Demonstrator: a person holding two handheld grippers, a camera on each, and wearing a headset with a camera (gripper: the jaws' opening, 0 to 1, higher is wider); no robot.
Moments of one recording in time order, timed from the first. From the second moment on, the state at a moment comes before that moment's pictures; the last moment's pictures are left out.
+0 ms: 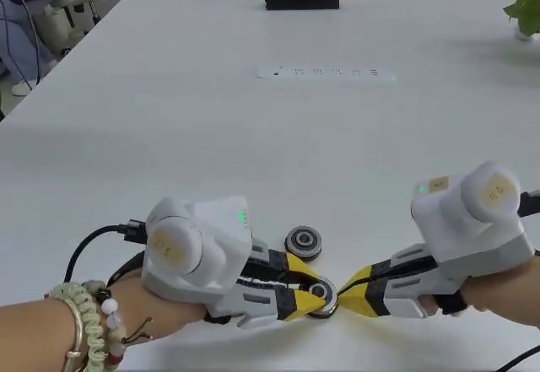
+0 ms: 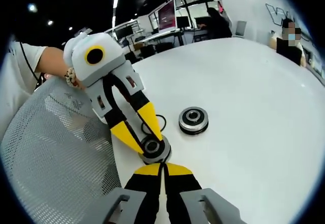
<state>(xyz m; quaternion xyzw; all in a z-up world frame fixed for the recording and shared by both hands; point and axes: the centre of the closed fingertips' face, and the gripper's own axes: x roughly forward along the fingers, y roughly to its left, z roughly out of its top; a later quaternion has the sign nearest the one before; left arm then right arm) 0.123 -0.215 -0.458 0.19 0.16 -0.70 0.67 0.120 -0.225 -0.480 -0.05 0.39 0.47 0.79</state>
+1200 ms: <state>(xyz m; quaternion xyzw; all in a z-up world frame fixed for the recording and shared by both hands) 0.123 -0.215 -0.459 0.19 0.16 -0.69 0.67 0.122 -0.222 -0.465 0.14 0.43 0.42 0.79</state>
